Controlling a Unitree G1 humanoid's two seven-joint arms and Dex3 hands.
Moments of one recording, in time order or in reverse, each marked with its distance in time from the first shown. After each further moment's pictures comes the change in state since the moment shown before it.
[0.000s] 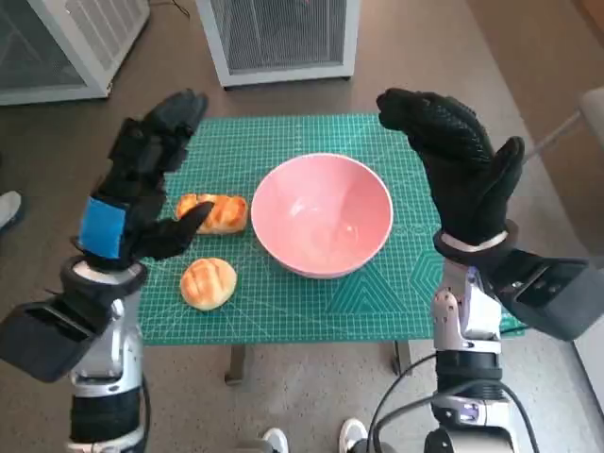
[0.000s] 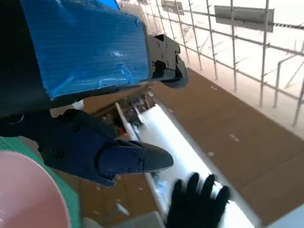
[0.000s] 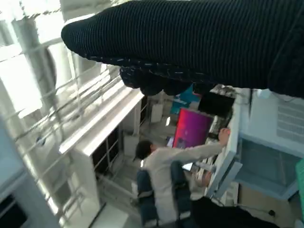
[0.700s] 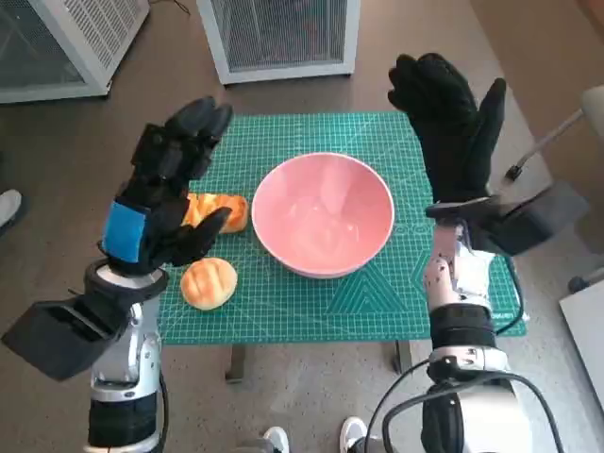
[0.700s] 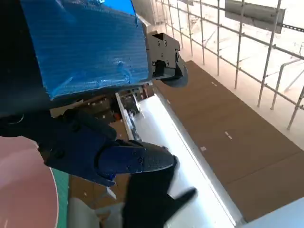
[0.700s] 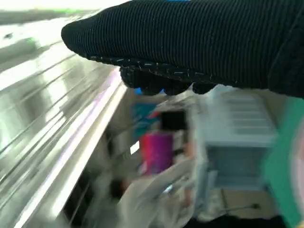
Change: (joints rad) left arm 0.023 -0.080 -0.036 -0.029 -0.044 0.042 -0.002; right arm -0.184 0.010 -0.111 0.376 -0.019 -0.036 -0.027
